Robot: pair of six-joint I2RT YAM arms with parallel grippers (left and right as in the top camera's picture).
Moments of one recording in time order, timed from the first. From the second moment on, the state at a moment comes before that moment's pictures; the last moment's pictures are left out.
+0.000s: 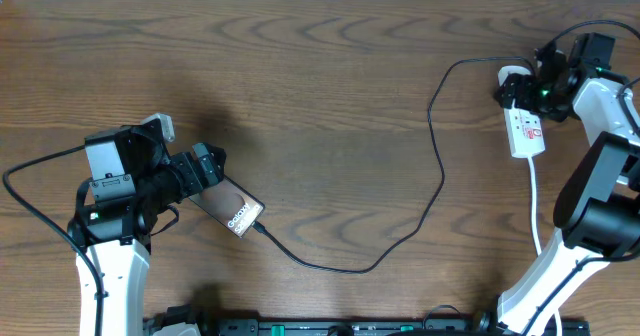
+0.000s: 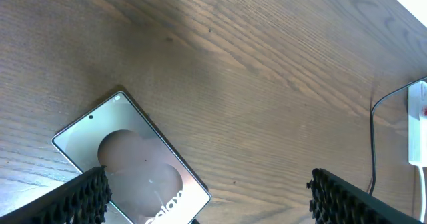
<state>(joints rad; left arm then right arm) 0.20 1.04 0.81 -0.71 0.44 -0.27 -0.34 2.11 1.55 -0.66 -0.31 -0.07</state>
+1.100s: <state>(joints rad) 0.20 1.04 0.81 -0.71 0.44 -0.27 -0.34 2.13 1.59 -0.69 -0.26 -0.07</state>
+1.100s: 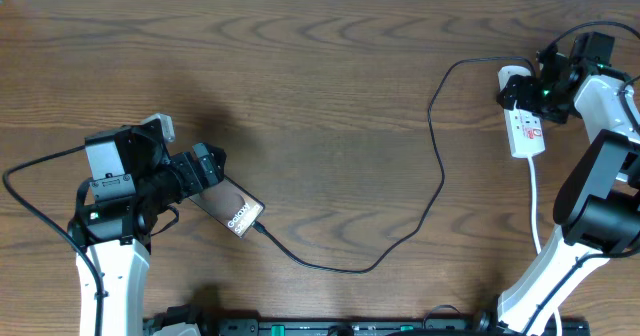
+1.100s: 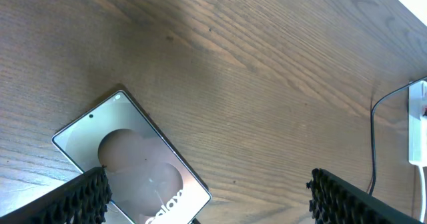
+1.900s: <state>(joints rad) 0.20 1.04 0.81 -0.71 0.44 -0.27 -0.34 2.14 1.61 -0.73 -0.31 -0.07</state>
